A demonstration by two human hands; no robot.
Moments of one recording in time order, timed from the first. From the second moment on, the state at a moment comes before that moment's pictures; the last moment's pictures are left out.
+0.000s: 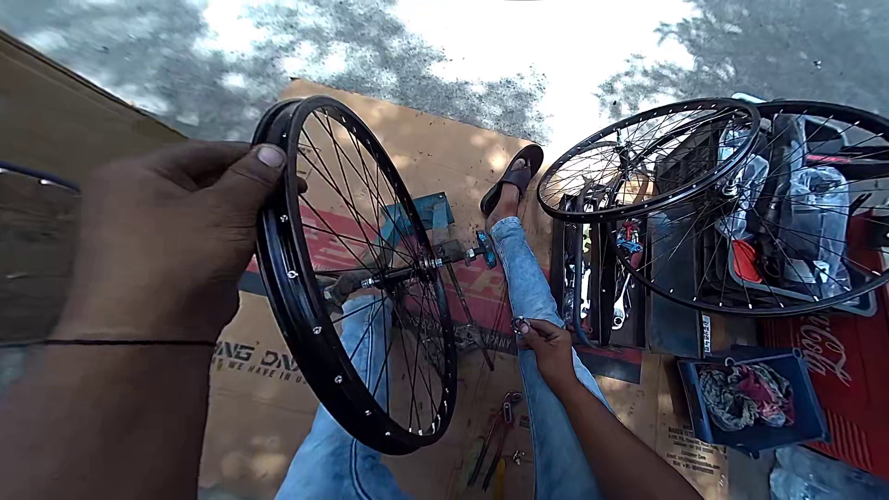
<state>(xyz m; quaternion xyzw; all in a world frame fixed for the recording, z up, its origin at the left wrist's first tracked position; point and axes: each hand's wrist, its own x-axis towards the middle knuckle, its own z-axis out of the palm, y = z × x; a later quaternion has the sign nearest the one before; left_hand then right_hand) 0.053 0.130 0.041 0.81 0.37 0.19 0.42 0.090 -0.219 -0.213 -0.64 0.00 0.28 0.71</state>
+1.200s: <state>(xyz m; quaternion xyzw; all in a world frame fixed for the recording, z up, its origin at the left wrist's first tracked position) -0.135 -0.106 -0.121 0.77 0.36 0.22 0.48 0.089 -0.180 -0.153 -0.57 -0.45 0.18 0.66</state>
